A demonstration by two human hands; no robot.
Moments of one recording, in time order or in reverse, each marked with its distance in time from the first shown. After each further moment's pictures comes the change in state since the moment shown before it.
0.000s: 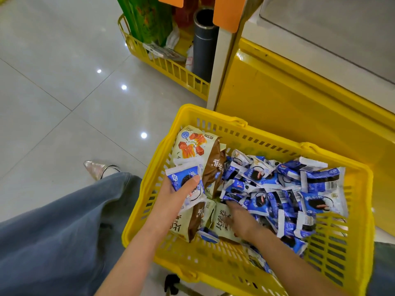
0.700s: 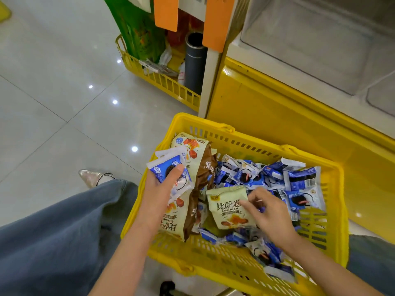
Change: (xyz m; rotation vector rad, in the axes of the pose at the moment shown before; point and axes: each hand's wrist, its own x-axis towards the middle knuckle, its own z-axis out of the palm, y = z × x) left_hand -0.013 0.019 -0.007 -0.084 0.121 0.168; right_hand -0.109 -0.018 -0.072 0.260 0.692 -0.355
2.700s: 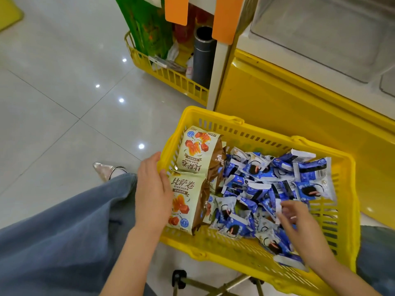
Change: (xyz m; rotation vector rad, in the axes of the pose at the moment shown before) left_hand -0.005 -0.022 -0.038 0.773 0.222 0.526; right_hand -0.054 0.031 -0.009 -0.184 0.021 0.325
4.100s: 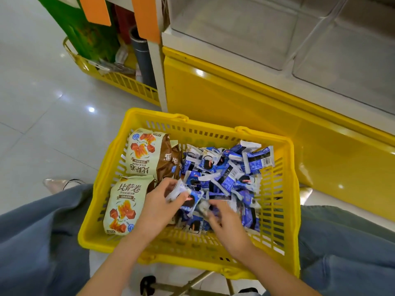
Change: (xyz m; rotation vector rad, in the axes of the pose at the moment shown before) left_hand -0.035 0.045 0.077 -0.233 -0.577 -0.071; right_hand -0.007 -0.008 0.045 0.311 -0.195 -0.002
